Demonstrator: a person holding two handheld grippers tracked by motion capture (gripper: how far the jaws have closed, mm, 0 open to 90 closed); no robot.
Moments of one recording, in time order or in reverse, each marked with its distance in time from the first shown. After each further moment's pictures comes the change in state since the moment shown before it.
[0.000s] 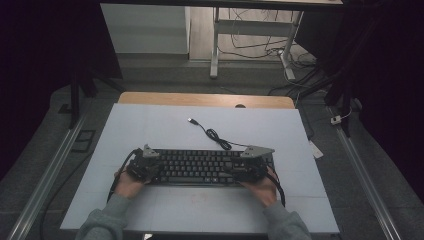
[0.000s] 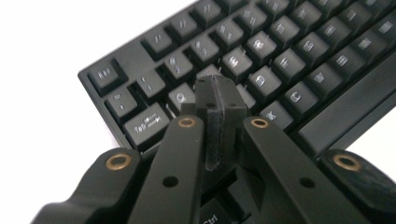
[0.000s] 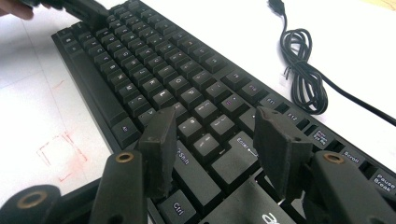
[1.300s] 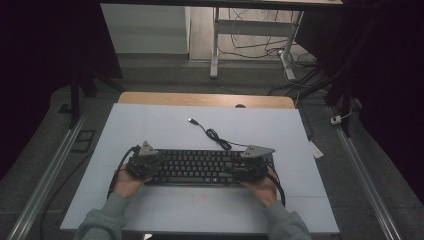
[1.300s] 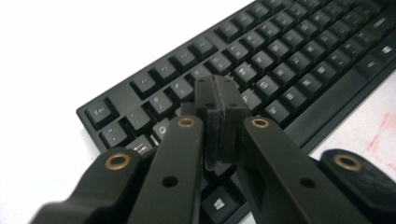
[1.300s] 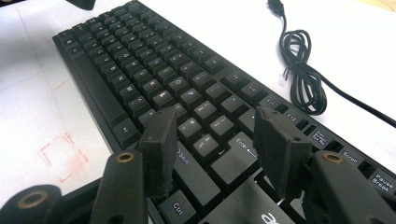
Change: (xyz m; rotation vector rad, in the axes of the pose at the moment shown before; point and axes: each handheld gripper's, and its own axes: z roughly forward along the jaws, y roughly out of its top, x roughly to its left) left arm -0.005 0.008 -0.010 -0.033 -0.020 0.032; right arm 0.000 0.000 -0.001 -0.005 0.004 0.006
